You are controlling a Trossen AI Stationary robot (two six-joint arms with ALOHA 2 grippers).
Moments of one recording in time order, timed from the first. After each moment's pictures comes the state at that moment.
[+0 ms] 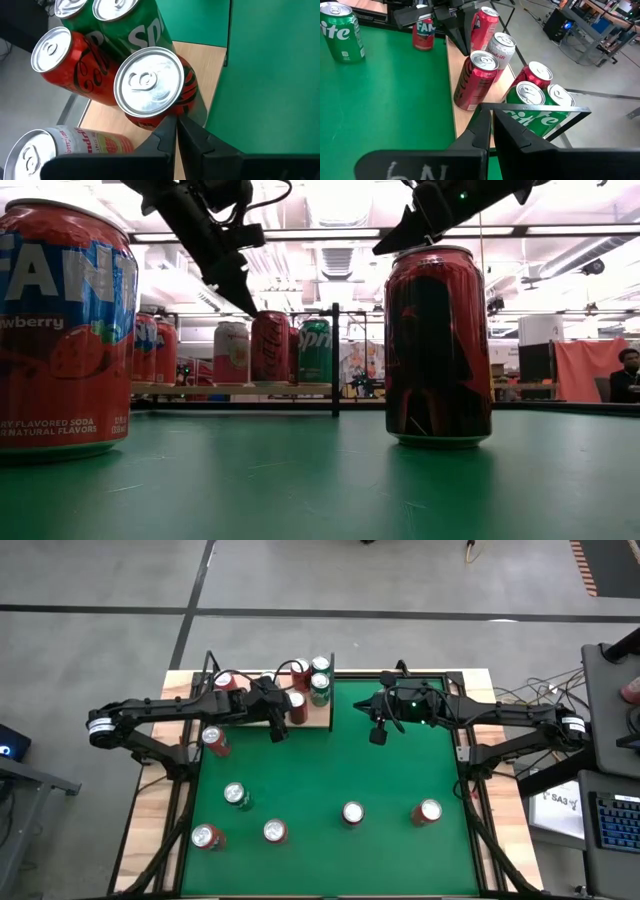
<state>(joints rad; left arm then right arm) 0.29 1.34 0.99 -0.47 -0.31 0.17 -0.23 1.20 0.93 -0.10 0.08 -0.30</state>
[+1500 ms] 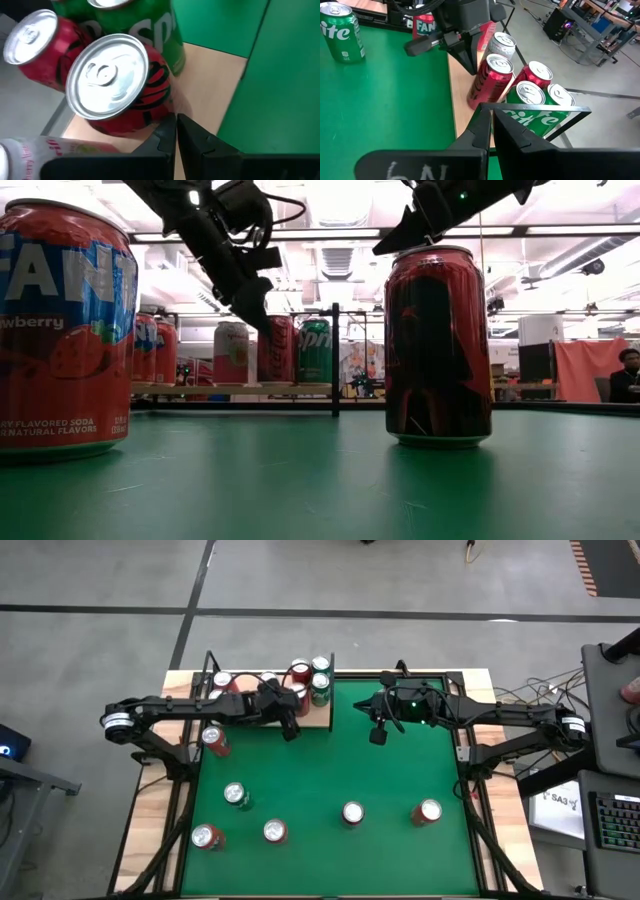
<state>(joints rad) 0.29 1.47 0.98 -0.34 -0.37 0.06 -0.23 1.20 0.93 -0.10 0.08 -0.30</state>
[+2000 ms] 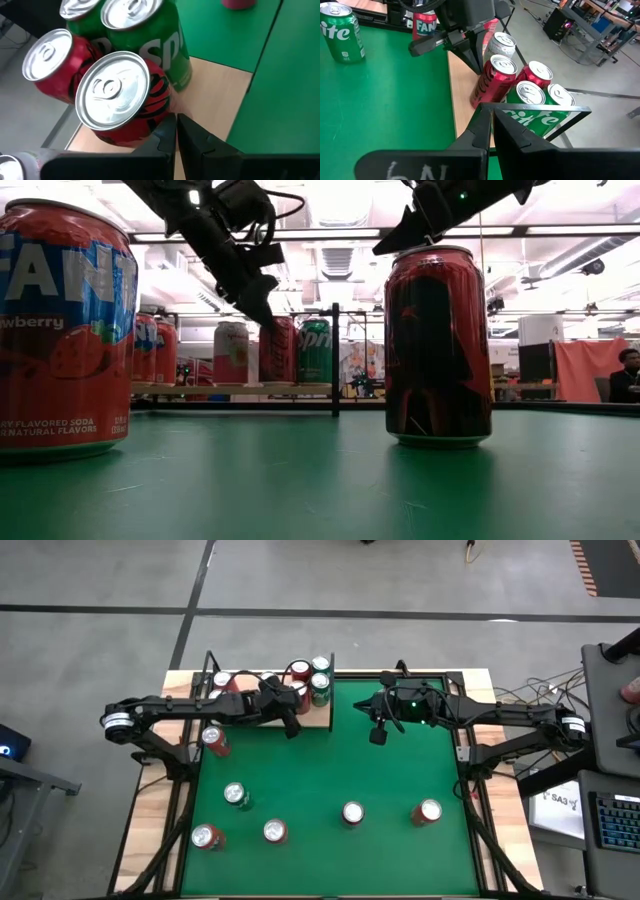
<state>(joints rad) 0.30 1.47 0.98 -0.28 -0.38 0.09 -0.23 1.20 0.93 -0.10 0.08 -0.30</state>
